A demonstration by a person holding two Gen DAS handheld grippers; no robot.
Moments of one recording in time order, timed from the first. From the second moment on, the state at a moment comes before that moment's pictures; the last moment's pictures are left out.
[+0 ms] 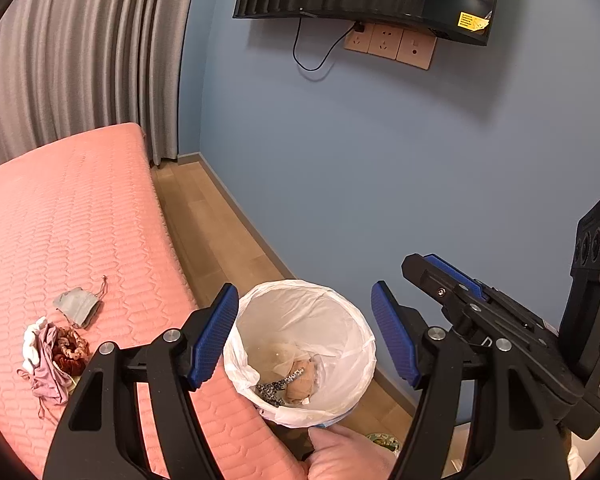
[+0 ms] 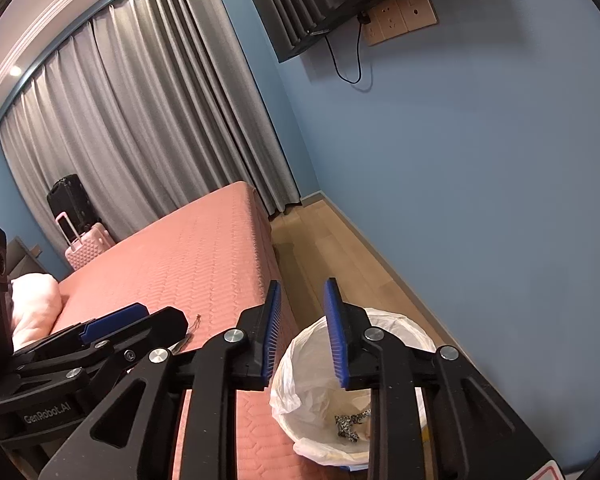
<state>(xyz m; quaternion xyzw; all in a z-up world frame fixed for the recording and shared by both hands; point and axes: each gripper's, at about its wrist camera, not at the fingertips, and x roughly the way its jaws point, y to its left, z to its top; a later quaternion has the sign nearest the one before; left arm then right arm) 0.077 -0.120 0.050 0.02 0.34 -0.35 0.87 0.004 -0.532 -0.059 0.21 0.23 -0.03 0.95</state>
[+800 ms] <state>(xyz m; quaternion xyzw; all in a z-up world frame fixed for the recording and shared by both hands) 0.095 -0.012 0.024 -0.04 0.36 -0.26 0.89 0.027 -0.428 -0.072 0.16 0.27 0.05 0.95</state>
